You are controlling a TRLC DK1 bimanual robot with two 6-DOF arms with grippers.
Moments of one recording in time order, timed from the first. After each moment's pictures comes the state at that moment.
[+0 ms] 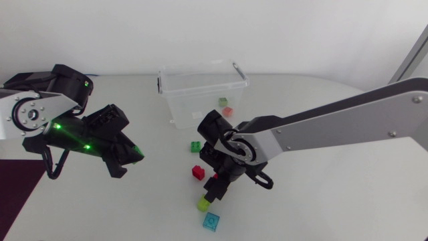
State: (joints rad) left arm -0.17 1.37 0.86 -0.60 0.34 0.71; right arm 0.79 1.91 1.07 -0.43 0.06 -0.17
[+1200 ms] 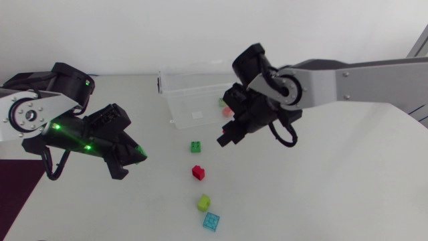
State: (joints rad) left arm -0.20 1.35 0.86 -0.61 0.35 0.70; right arm 0.59 1.73 1.23 -0.51 0.02 -0.16
